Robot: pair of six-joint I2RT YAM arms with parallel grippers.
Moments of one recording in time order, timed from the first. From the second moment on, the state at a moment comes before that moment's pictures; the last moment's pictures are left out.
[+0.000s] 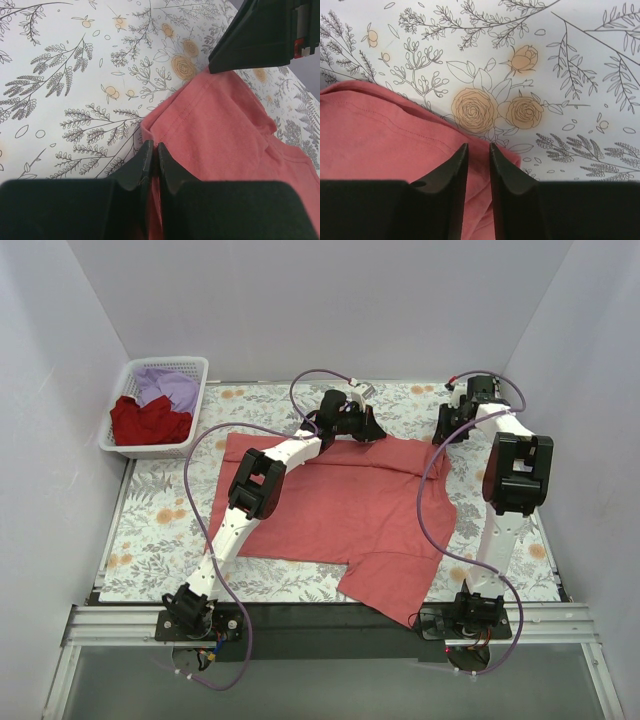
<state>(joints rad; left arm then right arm) -0.58 2.75 2.26 0.19 0.65 -0.36 -0.08 2.18 1.69 -0.54 -0.36 -0.06</state>
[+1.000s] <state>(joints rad) -0.58 2.75 2.23 0.22 0.65 -0.37 -0.09 2.14 1.63 -0.57 -0.36 -0.01</state>
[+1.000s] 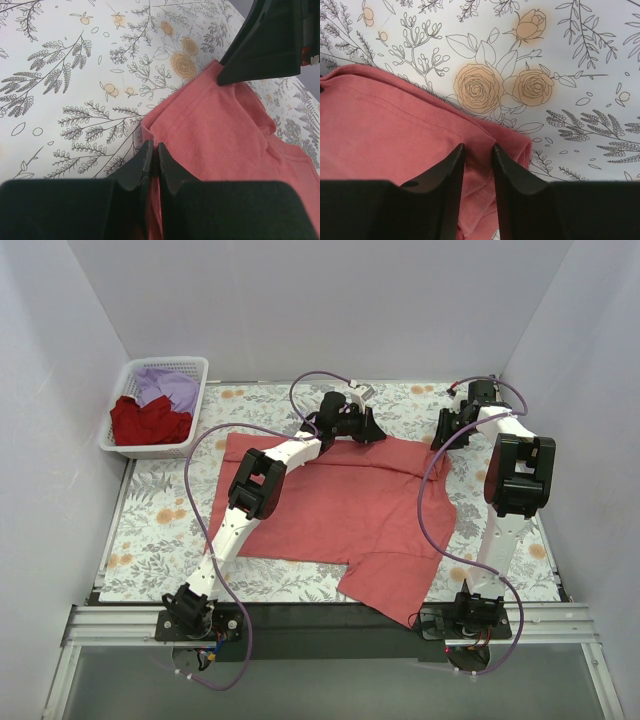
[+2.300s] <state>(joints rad) -0.58 2.24 1.44 0.33 0.87 -0.32 -0.09 1.76 1.29 -0.69 -0.55 -0.28</state>
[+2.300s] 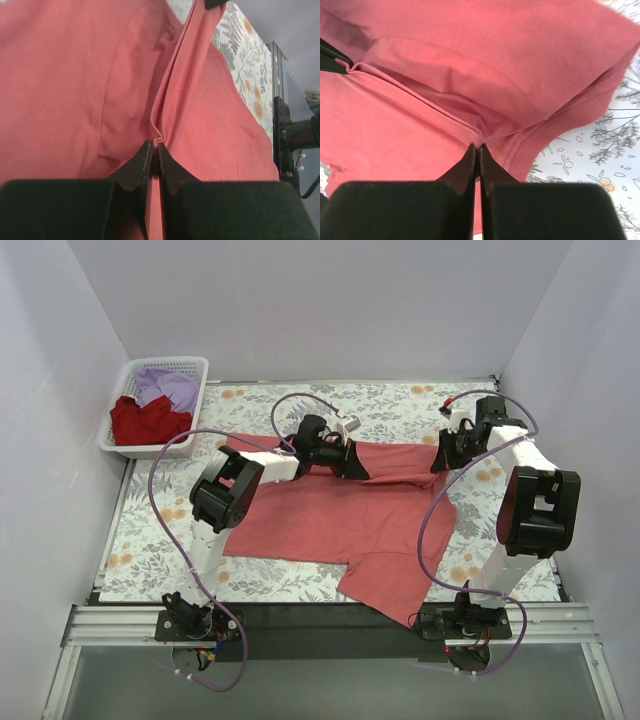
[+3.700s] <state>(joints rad) -0.03 2.05 1.46 -0.43 0.58 0.01 0.01 1.97 1.49 -0.78 -0.37 -0.33</state>
